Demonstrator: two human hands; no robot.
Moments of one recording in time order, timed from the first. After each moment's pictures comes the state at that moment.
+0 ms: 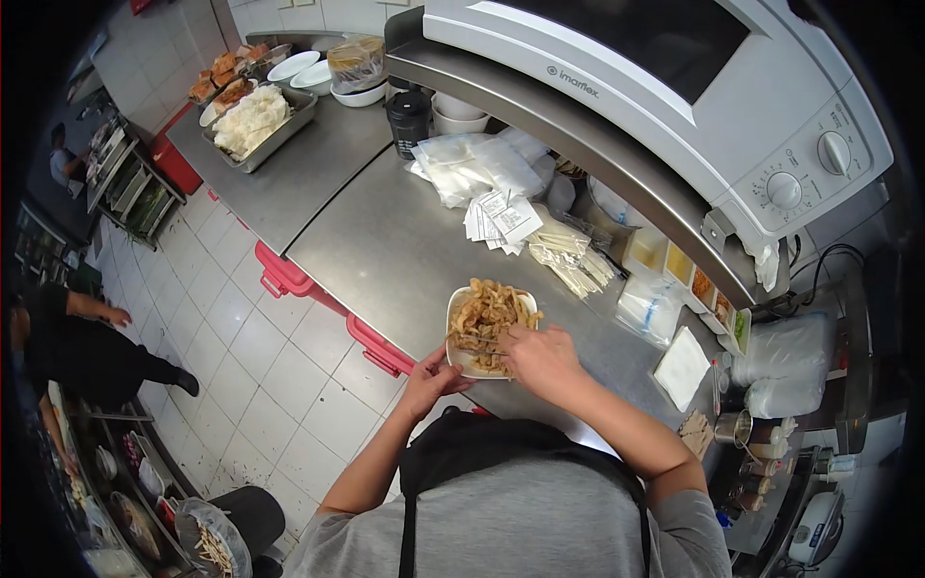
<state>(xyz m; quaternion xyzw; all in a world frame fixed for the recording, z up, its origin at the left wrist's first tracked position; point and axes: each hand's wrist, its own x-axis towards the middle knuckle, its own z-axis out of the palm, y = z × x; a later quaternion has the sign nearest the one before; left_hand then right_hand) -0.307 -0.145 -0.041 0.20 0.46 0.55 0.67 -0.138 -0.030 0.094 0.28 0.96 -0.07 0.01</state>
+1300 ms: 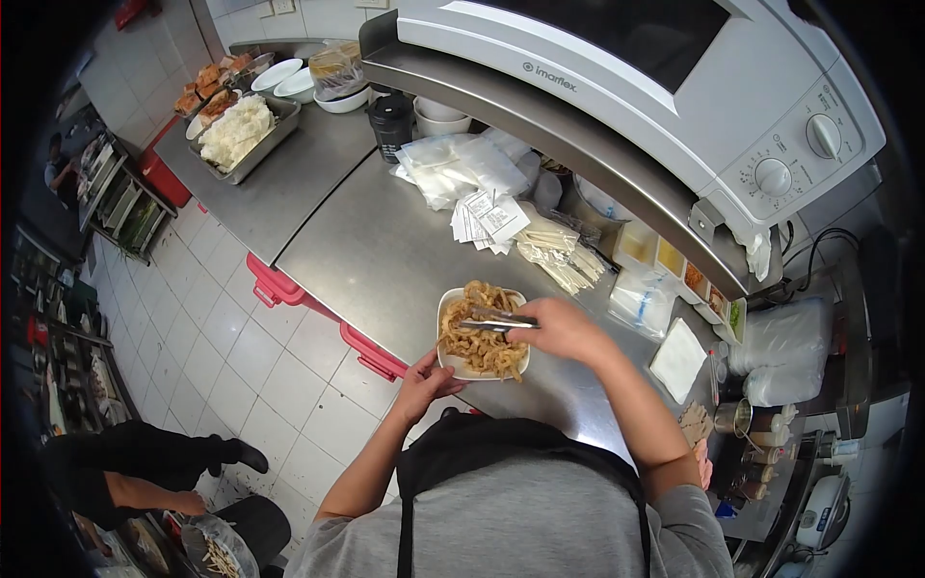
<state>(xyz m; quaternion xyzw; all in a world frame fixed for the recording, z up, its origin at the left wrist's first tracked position) -0.308 -0.141 -0.043 0.18 0.44 0.55 0.68 -0.124 0.023 0.115 0.40 0.86 -0.31 0.05</state>
